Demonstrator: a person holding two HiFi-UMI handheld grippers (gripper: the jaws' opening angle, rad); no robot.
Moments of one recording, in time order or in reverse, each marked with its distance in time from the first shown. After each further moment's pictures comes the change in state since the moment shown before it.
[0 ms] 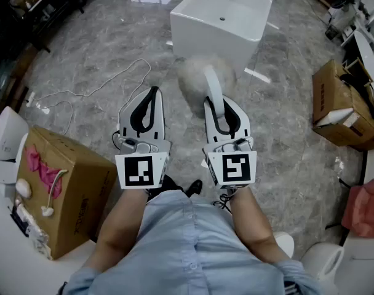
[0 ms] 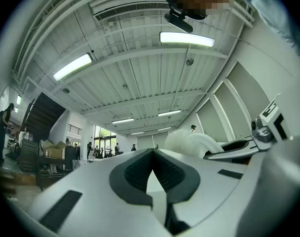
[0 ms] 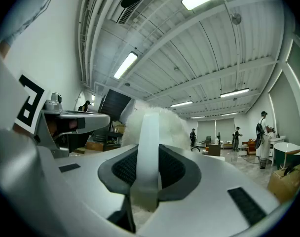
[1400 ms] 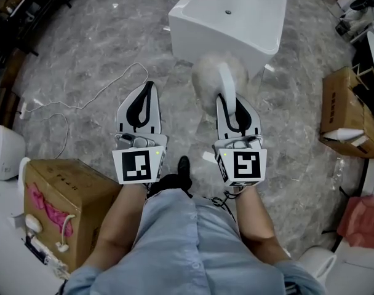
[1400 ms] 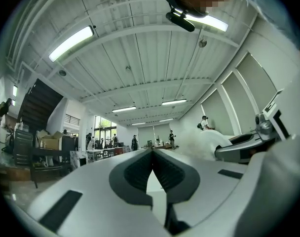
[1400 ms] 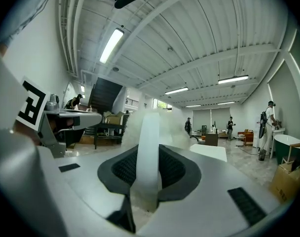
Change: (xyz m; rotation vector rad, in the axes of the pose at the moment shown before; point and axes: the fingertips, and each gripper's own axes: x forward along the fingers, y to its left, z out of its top) left arm 0.281 0.135 -0.139 -0.015 0.097 -0.003; right arm 0.295 -0.114 -0.078 0.032 0.124 -0.055
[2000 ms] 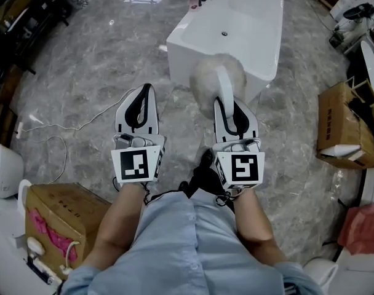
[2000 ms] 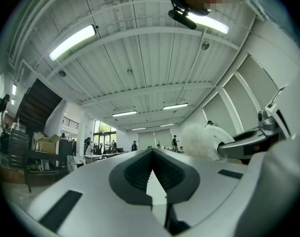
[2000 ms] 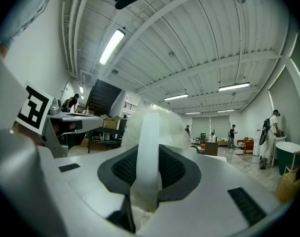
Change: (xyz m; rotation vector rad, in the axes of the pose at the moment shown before) left arm 0.099 0.055 0.006 0.034 -0.060 -0.011; right arm 0.099 -0.022 0.043 -0.042 -0.076 -0.019
